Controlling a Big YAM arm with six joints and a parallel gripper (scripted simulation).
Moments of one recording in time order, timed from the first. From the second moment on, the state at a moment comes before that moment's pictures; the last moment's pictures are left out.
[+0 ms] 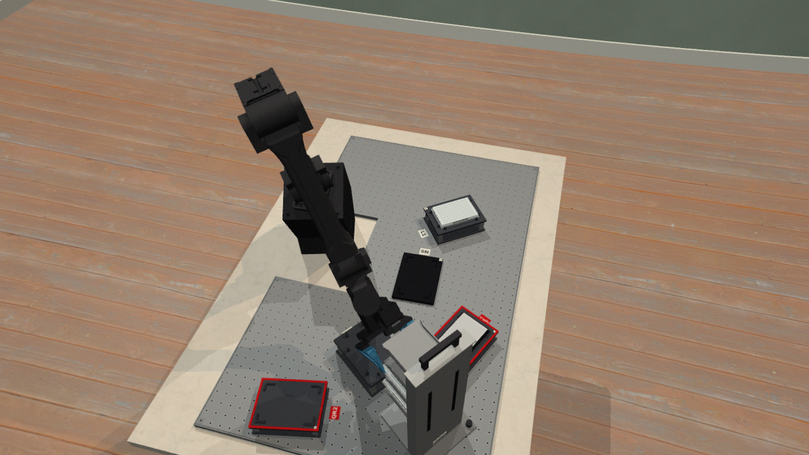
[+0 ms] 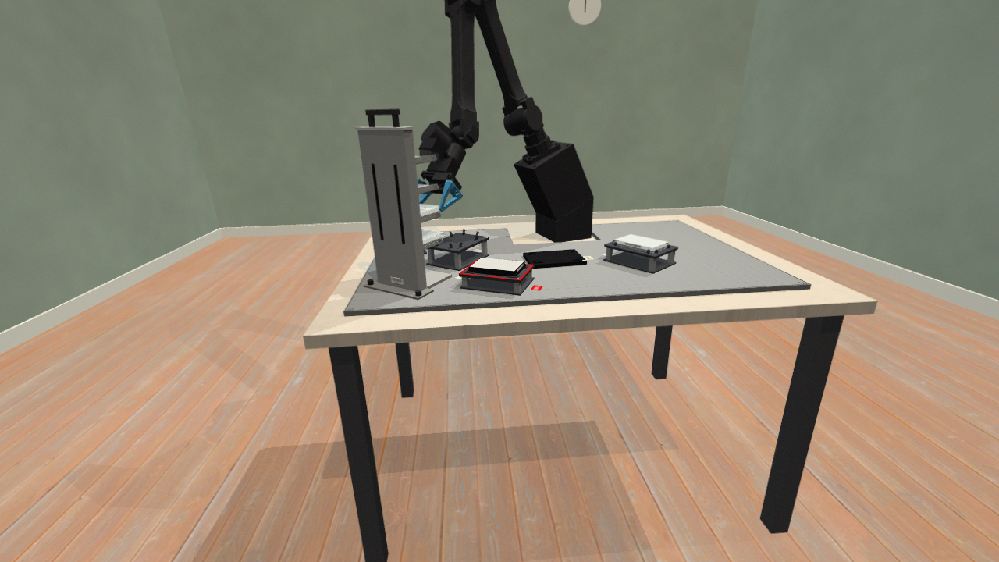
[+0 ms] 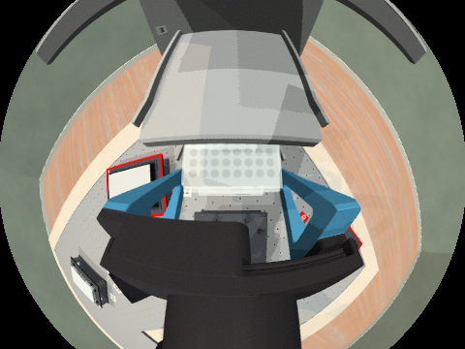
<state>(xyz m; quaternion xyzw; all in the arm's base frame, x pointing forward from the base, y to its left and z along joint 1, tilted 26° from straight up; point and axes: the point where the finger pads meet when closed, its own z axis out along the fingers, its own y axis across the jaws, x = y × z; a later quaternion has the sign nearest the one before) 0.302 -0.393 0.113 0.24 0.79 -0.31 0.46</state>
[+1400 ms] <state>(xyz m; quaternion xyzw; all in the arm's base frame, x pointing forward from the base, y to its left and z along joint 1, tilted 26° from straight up) 0.288 -0.381 0.105 0.24 0.80 -0.31 0.46</state>
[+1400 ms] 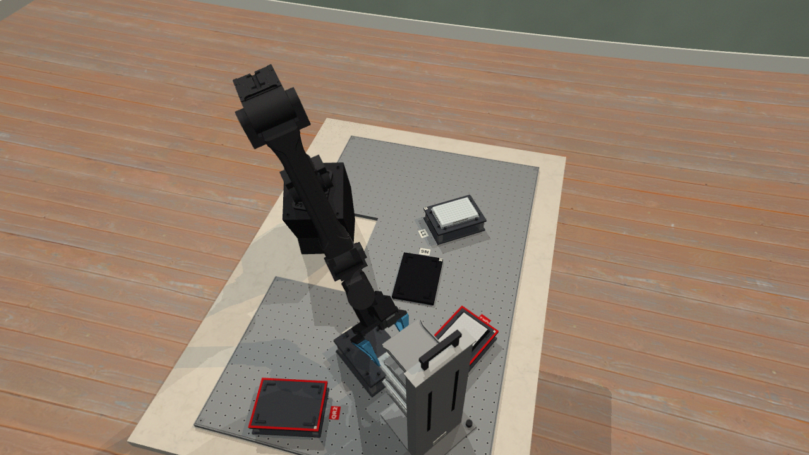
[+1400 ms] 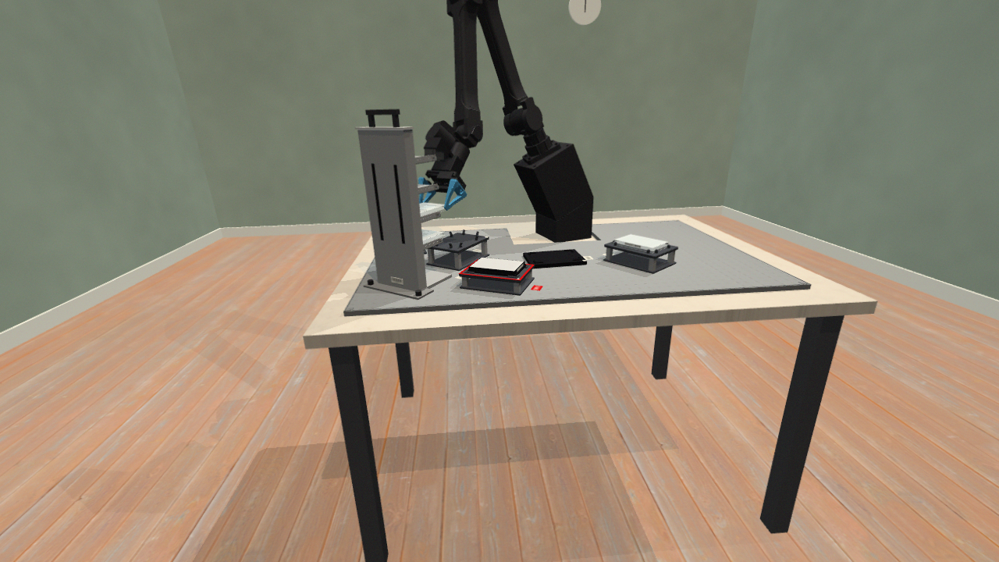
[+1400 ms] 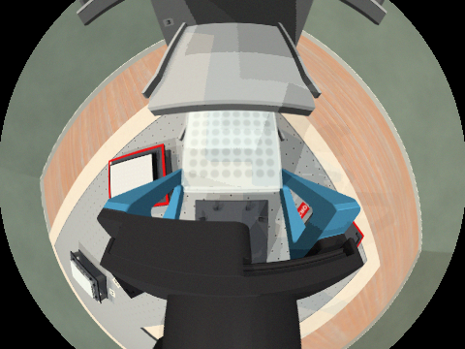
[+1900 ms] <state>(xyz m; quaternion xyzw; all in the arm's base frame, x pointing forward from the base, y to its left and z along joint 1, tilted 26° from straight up) 0.275 -0.371 0.099 0.24 0.80 -0.31 0.46</state>
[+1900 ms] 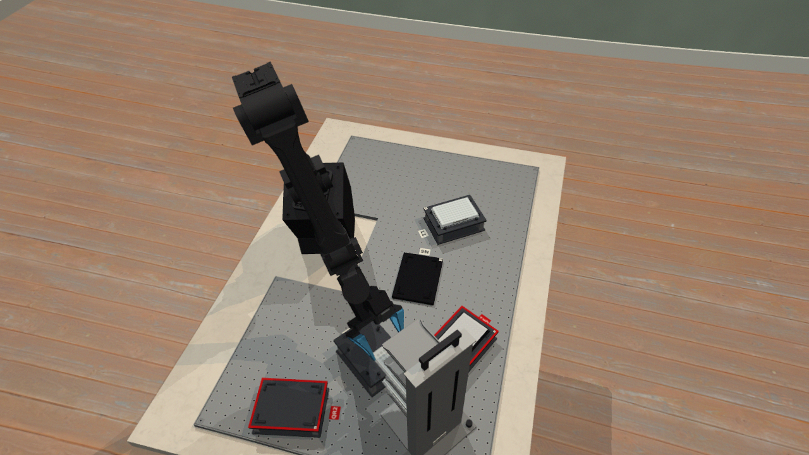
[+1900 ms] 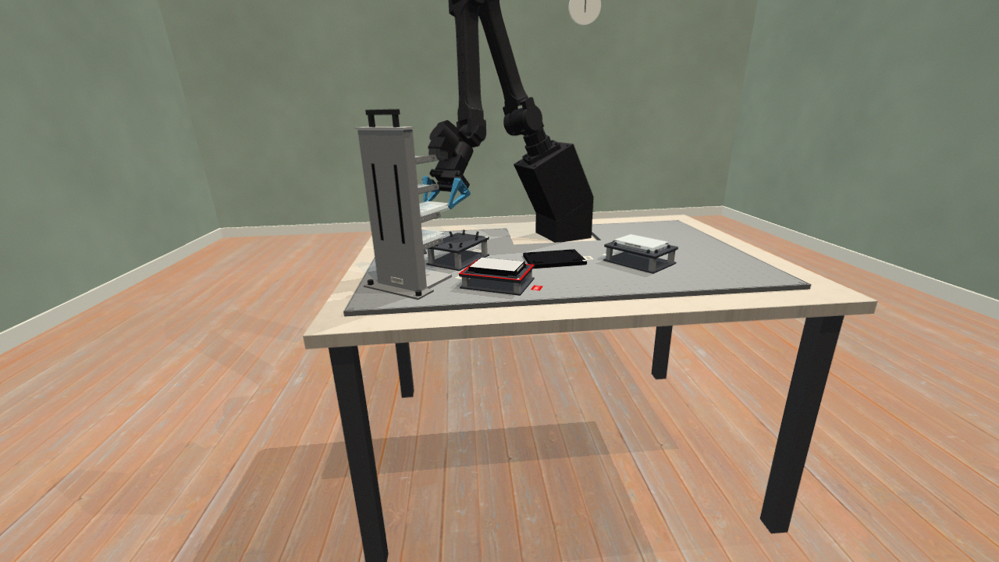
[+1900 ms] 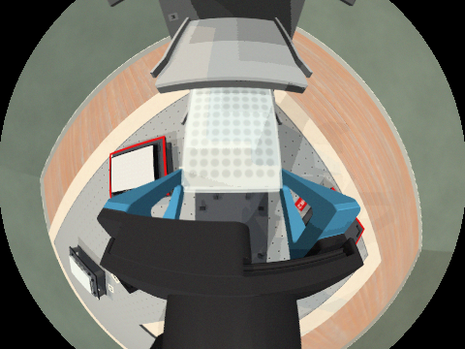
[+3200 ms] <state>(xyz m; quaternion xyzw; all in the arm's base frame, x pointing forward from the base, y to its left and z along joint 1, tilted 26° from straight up) 0.240 -0.344 0.082 0.24 0.80 -0.31 0.46</state>
